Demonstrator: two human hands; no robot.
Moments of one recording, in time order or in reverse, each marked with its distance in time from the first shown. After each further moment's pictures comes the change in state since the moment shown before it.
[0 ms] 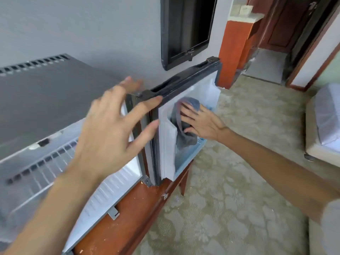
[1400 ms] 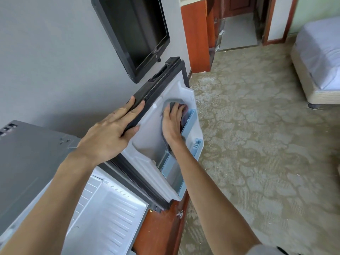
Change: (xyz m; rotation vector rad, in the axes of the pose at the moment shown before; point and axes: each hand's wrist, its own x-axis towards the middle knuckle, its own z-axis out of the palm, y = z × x) left_hand 0.133 -0.025 0.101 -0.041 -0.759 -0.064; right_hand 0.068 -0.026 0.013 1.499 0.421 1.588
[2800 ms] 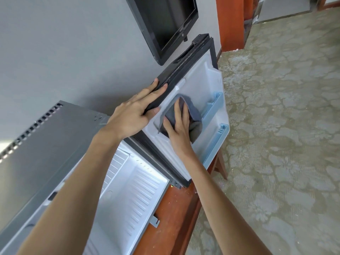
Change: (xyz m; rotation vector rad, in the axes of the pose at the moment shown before) left_hand 0.002 -0.001 0.000 0.004 -0.001 -0.003; right_hand -0.083 0.035 0.022 0.101 -0.163 -0.340
